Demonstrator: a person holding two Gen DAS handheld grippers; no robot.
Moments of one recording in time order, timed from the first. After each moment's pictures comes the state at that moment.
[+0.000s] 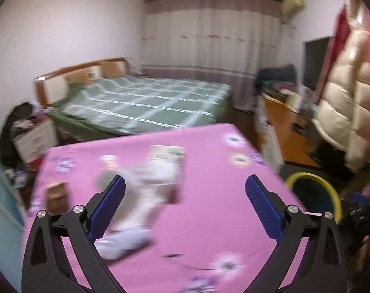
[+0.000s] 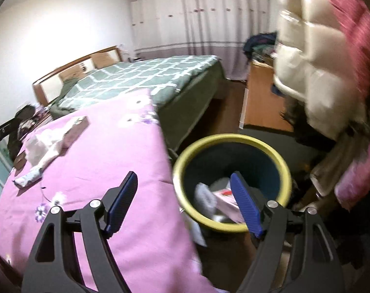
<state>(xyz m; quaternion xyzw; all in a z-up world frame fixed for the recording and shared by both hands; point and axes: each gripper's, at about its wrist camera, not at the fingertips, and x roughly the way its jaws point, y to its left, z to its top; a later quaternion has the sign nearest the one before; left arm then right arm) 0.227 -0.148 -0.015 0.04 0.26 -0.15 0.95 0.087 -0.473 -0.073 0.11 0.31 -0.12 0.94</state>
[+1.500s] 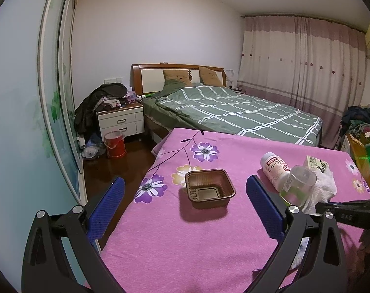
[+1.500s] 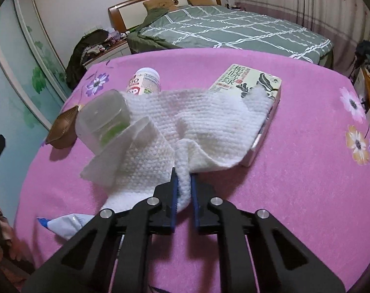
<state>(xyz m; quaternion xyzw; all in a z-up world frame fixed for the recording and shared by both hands) 0.252 0.056 -0.077 -0.03 0.22 0.10 0.97 0.347 -0.208 -0.127 0.04 0.45 0.13 0.88</state>
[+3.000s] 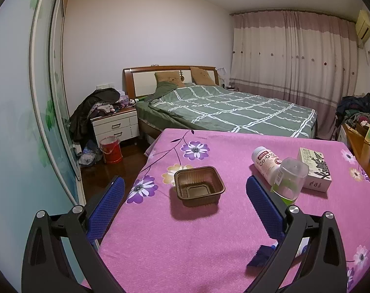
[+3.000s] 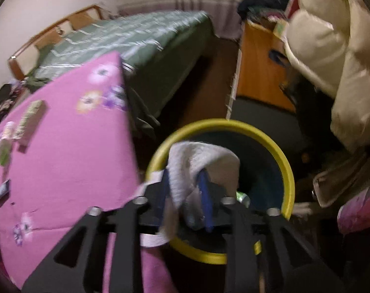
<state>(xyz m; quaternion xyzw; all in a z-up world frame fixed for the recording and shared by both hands) 0.250 0.037 -0.079 0.00 0.22 0.08 0.97 0.188 -0.530 -0.102 0.12 0.46 -0.18 0.86</state>
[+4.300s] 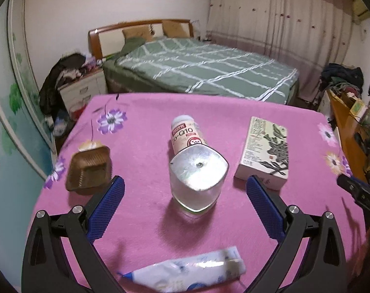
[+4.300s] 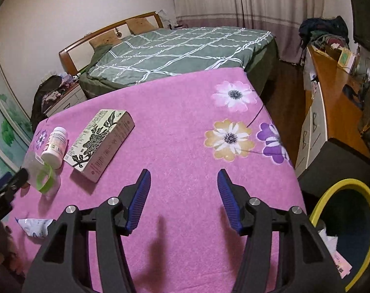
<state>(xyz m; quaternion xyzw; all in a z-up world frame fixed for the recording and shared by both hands) 0.340 -0.093 -0.091 -0.01 0.37 0.02 0.93 0.317 -0.386 -0.107 0.11 0.40 0.00 0.91</state>
